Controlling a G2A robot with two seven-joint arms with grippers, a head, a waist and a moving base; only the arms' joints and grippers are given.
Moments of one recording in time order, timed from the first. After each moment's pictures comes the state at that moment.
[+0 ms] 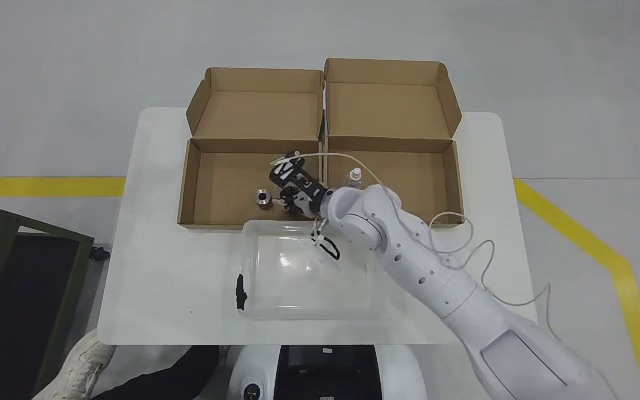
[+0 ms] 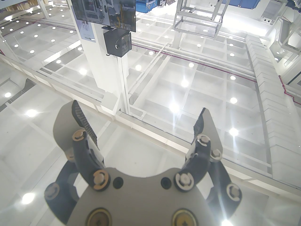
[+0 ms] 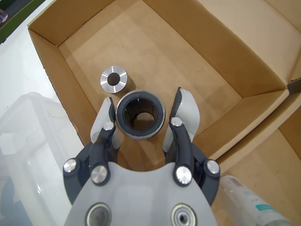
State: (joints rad) left arm -0.42 -0.34 -0.17 -1.17 3.07 0.50 0.07; right arm -0.68 -1.45 0.71 -1.25 -0.99 -0.22 0.58
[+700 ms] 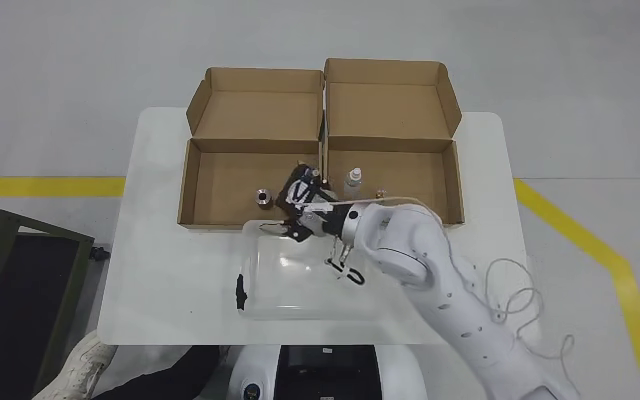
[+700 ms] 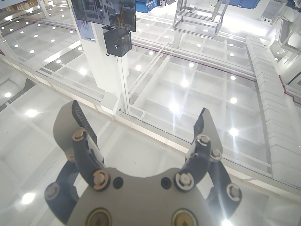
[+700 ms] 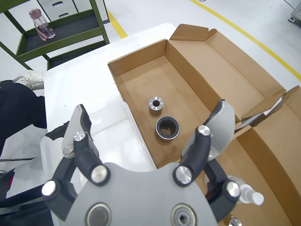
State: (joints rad) left arm -0.42 -0.34 -0.17 -1.17 3.07 0.50 0.07; right arm -0.96 -1.36 0.95 -1.78 -1.07 -0.44 0.61
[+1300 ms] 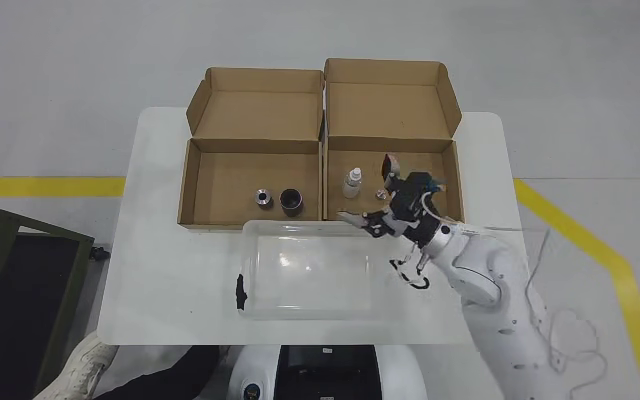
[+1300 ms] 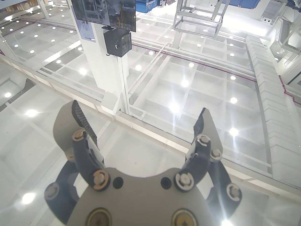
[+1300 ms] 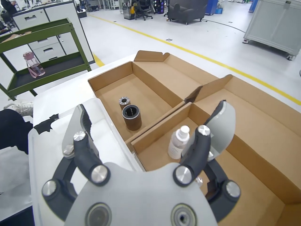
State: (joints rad) left arm -0.42 -0.34 -0.17 -1.17 3.07 0.50 0.07; right arm -1.29 -1.27 1.35 -1.88 -1.13 -0.63 0.24
